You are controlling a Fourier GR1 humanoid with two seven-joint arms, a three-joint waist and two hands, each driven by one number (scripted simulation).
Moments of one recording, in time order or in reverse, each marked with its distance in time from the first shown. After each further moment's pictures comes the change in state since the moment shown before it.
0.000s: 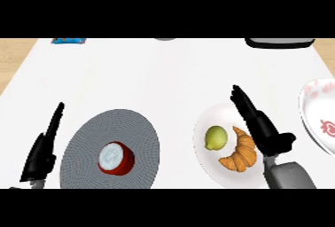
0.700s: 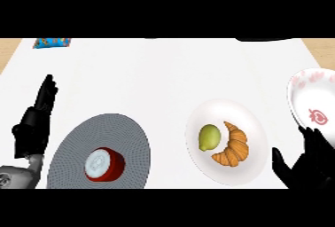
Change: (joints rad) left arm -0.126 -0.035 0.107 -0.133 0.130 -0.004 0.149; right arm 0.289 0.187 -0.340 -0.045 -0.286 -0.130 -0.806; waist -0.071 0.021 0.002
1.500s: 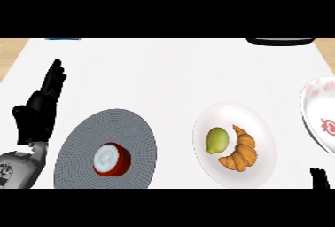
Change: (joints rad) left arm -0.102 -0.008 -0.013 -0.069 -0.029 -0.024 0.159; right arm 0.400 0.012 0.116 -0.231 0.492 -0.224 0.027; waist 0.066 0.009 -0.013
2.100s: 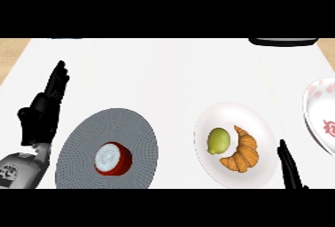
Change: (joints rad) left arm 0.012 -0.039 0.016 -0.009 -0.045 -0.027 0.009; right arm -0.039 -0.025 0.234 -0.257 0.480 -0.062 0.556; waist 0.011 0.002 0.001
